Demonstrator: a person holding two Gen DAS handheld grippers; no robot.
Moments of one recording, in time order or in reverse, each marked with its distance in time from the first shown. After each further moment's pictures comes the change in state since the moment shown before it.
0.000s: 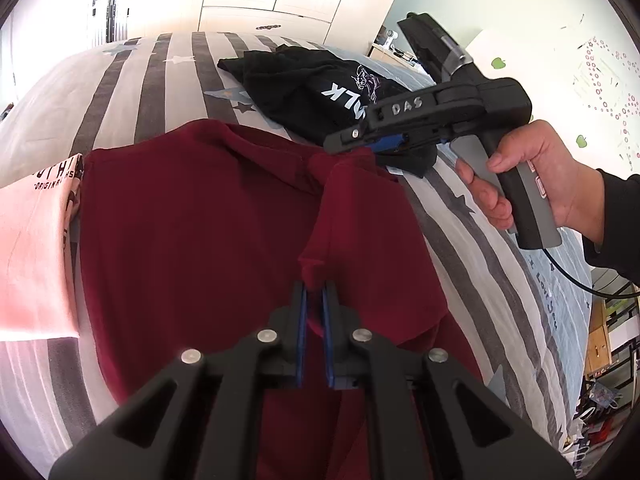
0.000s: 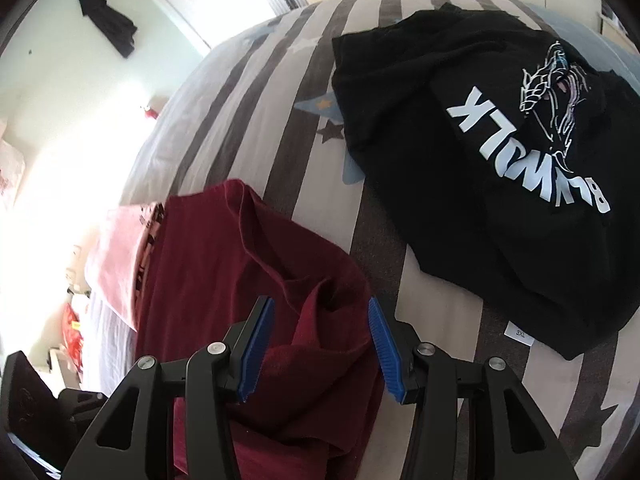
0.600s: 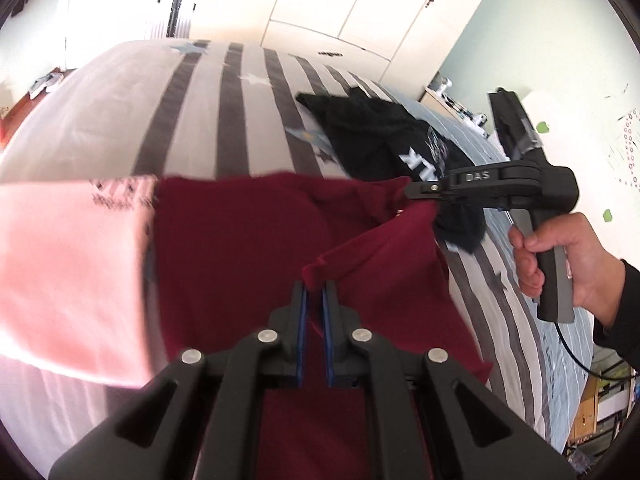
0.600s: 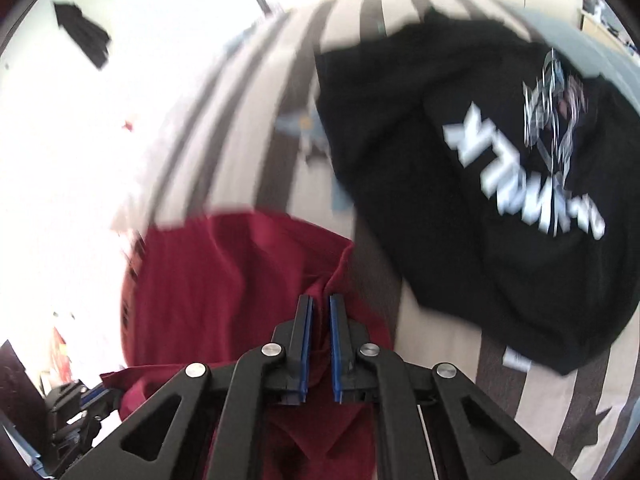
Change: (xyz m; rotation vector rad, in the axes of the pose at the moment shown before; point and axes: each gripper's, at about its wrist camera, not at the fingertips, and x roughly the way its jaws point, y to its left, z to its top) left arm -0.027 0.079 0.049 -0.188 -0.106 0.098; right arm -0.008 0.006 0.031 0.073 -0.093 -0.029
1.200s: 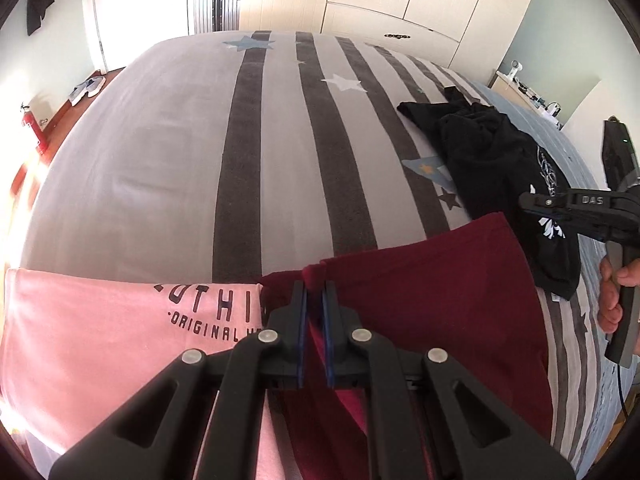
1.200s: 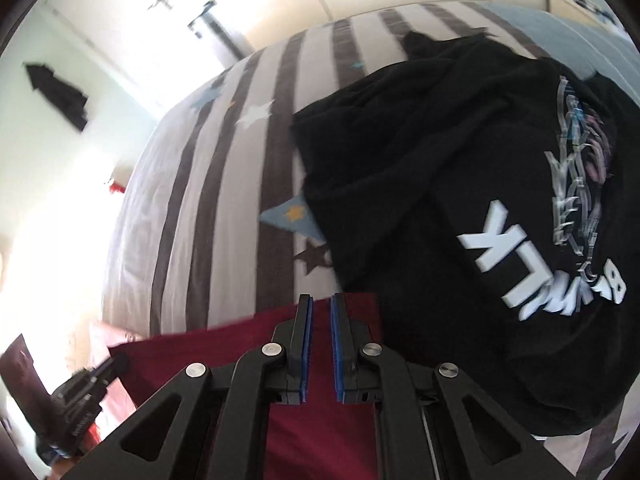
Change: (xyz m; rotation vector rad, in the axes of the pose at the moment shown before) left arm 0.064 0.076 0.085 -0.009 0.109 0.245; right arm 0.019 -0.020 0.061 0.165 -0.085 0.001
